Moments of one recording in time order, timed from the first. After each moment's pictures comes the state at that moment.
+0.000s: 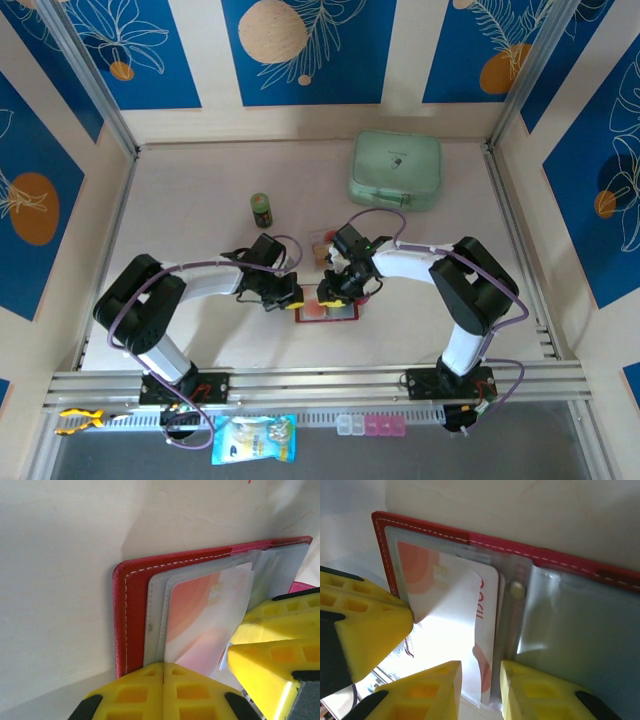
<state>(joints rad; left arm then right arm) -0.64 1.62 0.74 -0.26 0.56 -0.88 0.70 1.74 0.93 -0.49 -0.54 0.66</state>
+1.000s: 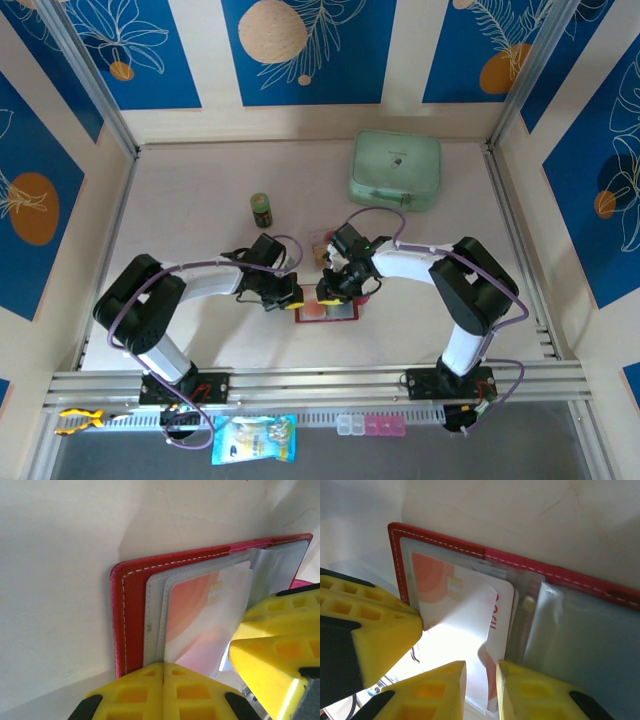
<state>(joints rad) -0.64 1.62 0.74 -0.26 0.56 -0.86 0.71 1.74 0.93 -0.45 -0.54 0.65</state>
